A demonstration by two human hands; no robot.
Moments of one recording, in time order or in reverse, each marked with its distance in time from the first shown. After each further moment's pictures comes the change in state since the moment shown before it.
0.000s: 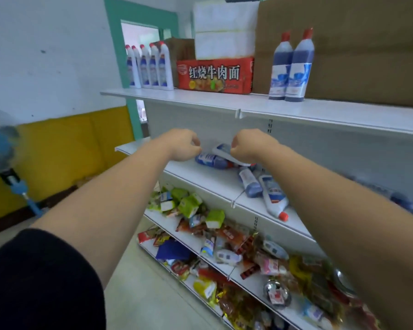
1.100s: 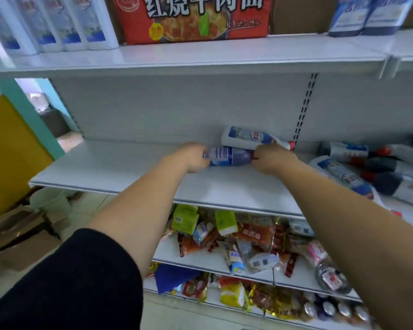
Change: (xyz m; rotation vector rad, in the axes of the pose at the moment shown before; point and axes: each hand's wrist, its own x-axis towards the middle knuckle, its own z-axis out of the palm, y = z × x) left_hand 0.343 -0.186 0.164 0.026 -0.299 0.454; right_hand 0.269 -0.010 0.215 0.032 -0.139 0.652
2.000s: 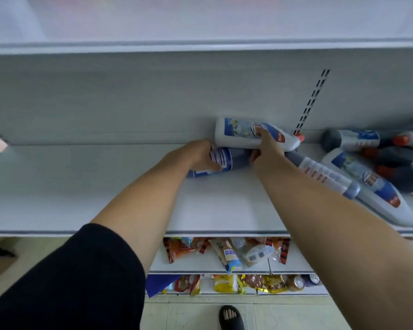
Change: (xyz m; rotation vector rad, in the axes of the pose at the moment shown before) left_hand 0.139 -0.023 0.035 -0.120 -0.186 0.140; right_hand 0.103 -0.029 0.033 1.939 0.354 0.926
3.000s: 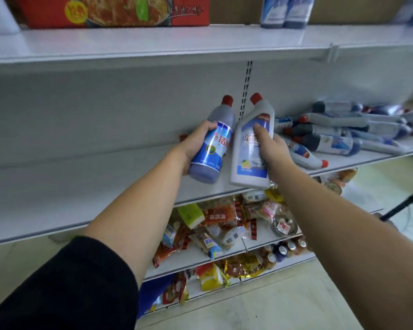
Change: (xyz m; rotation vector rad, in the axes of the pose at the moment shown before) left_hand -0.123 0.076 0.004 -1.392 -0.337 0.174; right_hand -0.153 -0.012 -0.147 -0.329 -0.077 -0.492
